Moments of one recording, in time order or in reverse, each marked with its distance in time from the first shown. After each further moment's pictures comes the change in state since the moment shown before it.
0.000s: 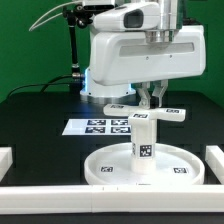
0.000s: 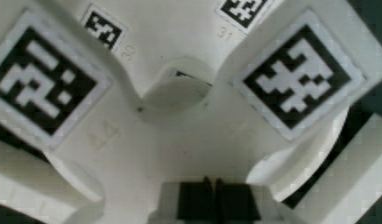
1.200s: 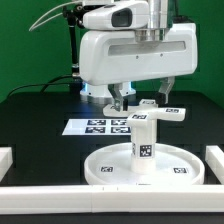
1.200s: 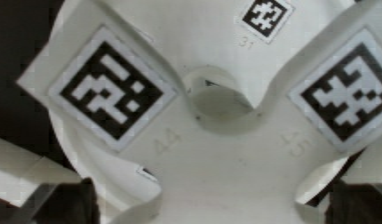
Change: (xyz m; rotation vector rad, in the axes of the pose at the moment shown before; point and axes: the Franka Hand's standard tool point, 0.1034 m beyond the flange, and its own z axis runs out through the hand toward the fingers) arm -0.003 0.017 -0.003 0.012 -0.019 -0.064
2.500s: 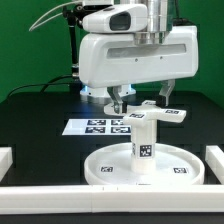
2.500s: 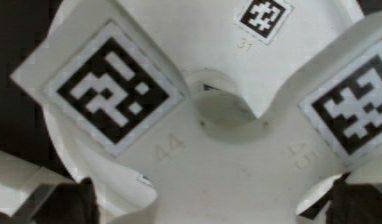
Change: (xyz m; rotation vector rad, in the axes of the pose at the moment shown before) arm 0.000 -0.003 0.005 0.002 -0.007 0.042
